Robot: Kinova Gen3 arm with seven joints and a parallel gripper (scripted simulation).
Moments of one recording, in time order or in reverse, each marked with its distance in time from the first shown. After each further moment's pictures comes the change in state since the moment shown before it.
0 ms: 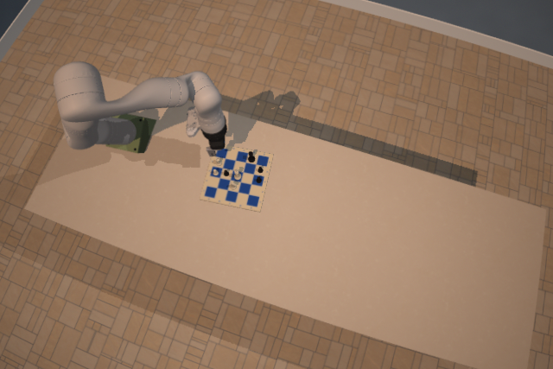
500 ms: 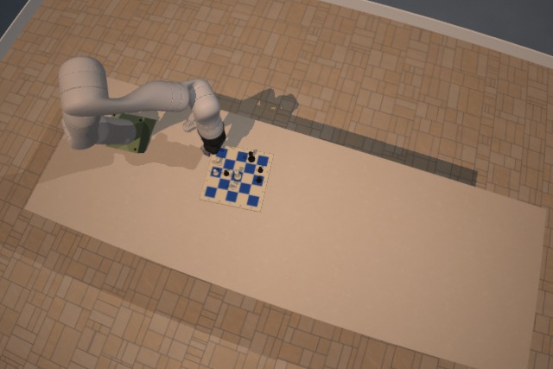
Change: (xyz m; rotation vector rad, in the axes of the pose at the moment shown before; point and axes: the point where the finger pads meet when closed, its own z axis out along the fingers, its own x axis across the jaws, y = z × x) arm 0.007 -0.008 0.019 0.024 0.011 0.509
